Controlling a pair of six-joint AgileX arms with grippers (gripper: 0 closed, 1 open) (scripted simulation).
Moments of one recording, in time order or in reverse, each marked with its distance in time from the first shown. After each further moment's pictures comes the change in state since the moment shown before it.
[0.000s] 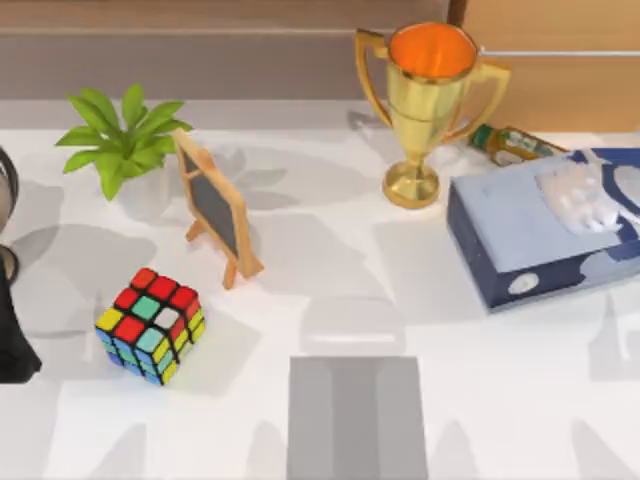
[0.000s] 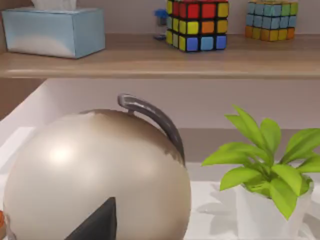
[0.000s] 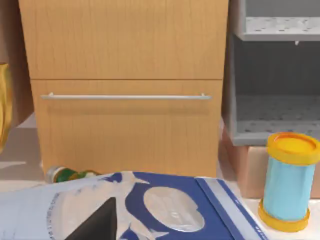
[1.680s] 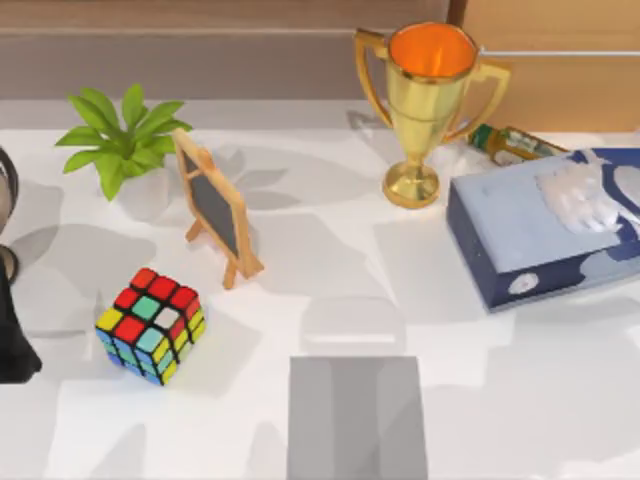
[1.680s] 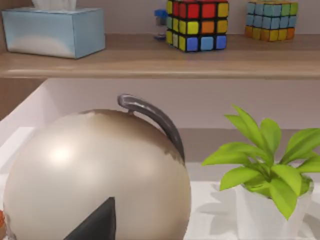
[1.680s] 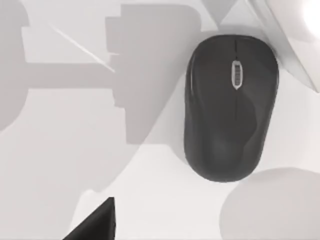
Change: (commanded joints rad) left arm 0.000 0.000 0.000 0.000 0.000 0.000; right arm -0.325 1.647 1.159 -1.084 0.001 -0.663
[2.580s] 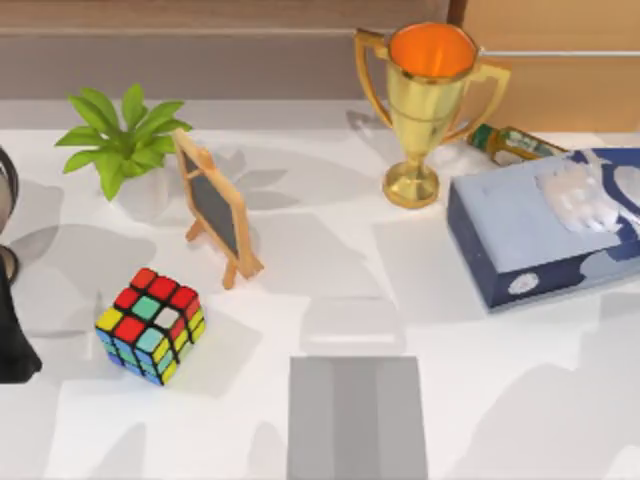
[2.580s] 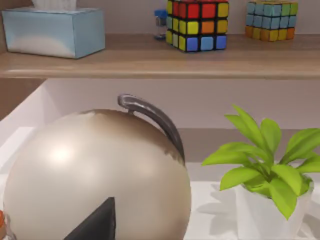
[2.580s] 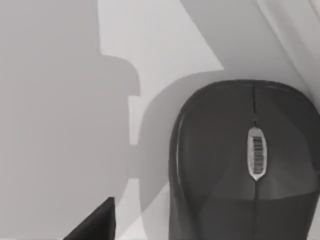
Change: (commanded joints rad) left arm 0.000 0.000 0.000 0.000 0.000 0.000; right arm -0.021 0.134 -0.170 0.302 0.004 -0.017
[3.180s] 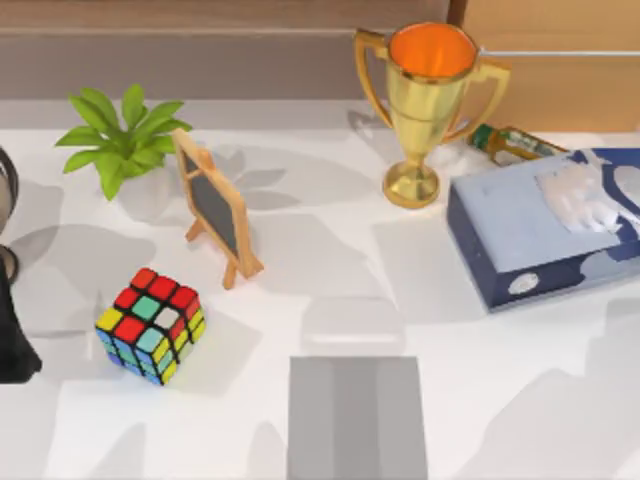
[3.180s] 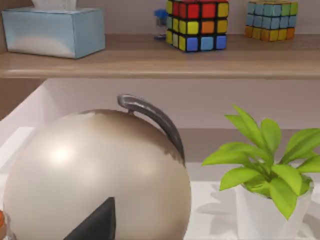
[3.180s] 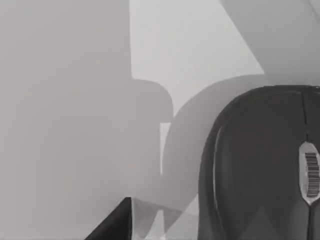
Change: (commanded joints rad) left arm 0.000 0.000 0.000 0.000 0.000 0.000; right arm 0.024 0.040 -0.066 0.108 -0.004 0.022
